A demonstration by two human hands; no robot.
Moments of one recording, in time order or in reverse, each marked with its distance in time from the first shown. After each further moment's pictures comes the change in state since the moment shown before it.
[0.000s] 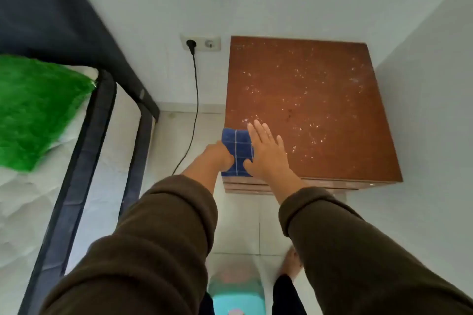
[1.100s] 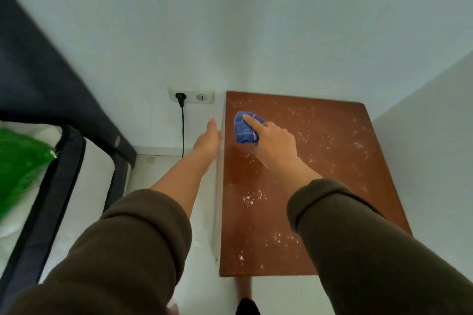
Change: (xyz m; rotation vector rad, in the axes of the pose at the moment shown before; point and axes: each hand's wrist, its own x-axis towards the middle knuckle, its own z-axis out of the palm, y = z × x) left_hand 0.122 0.044 -0.161 -1.115 0.079 0.022; right_hand 0.195 -0.001 -0.106 -0.176 0.169 0.059
